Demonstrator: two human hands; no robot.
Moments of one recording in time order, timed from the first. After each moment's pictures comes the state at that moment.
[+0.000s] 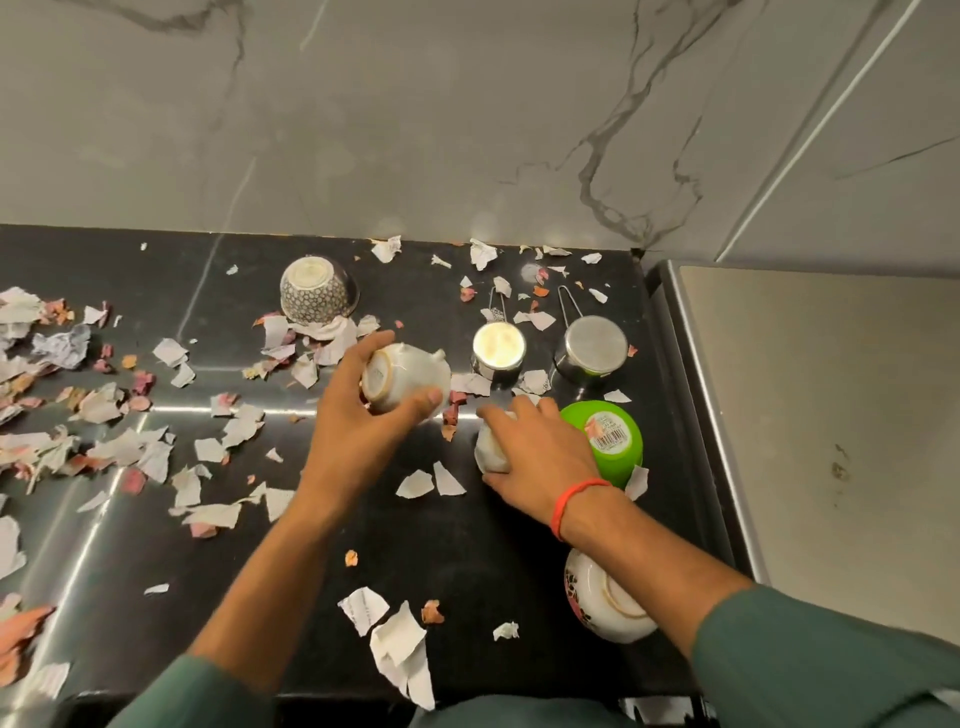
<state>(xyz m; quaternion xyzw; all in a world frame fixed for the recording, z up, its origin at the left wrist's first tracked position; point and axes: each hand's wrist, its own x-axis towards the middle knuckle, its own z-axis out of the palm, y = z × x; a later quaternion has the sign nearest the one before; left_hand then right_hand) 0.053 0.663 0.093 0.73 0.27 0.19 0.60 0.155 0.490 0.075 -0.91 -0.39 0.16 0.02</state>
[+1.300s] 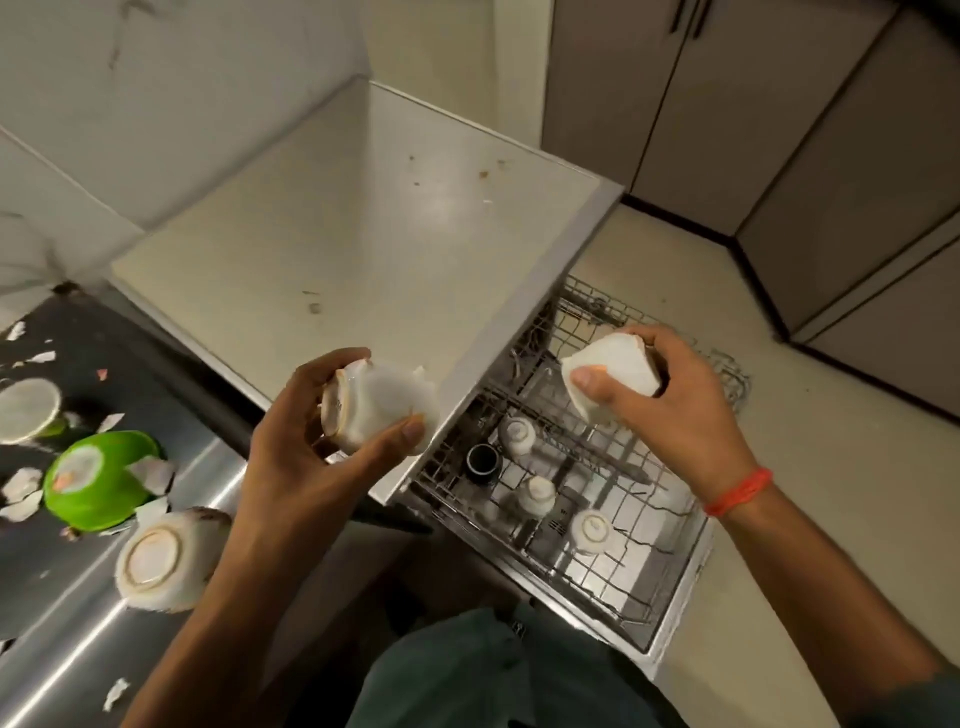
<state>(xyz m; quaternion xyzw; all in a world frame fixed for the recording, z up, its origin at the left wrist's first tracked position) 0.030 0.229 0.164 0.80 -0.12 -0.10 0.58 -0.044 -0.055 0.121 -0.78 0.24 -0.12 0.57</state>
